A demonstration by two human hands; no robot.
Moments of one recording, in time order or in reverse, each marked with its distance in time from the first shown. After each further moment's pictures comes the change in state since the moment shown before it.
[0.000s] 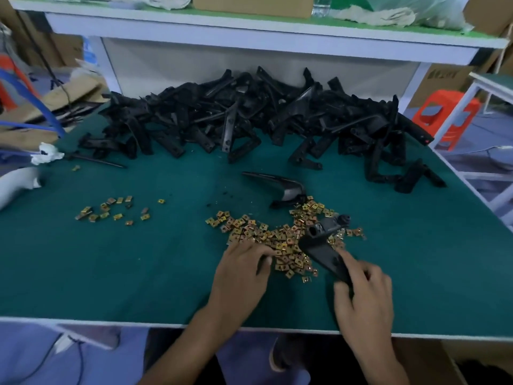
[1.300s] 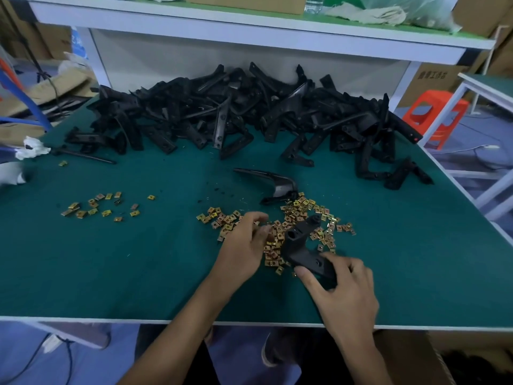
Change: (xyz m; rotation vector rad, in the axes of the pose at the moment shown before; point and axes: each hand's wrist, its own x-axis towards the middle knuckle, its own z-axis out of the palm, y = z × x) left_hand 0.037 0.008 0.004 -0.505 -0.126 -0.184; right_hand 0.001 -0.004 0.010 -0.053 0.054 0.039
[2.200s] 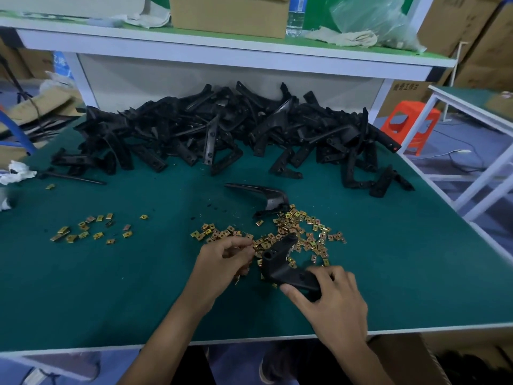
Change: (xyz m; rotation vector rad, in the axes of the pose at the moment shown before) left_hand -0.010 -0.005 -0.033 -0.342 0.000 -0.212; right_hand 0.001 0.003 0.010 -0.181 -0.003 -0.183
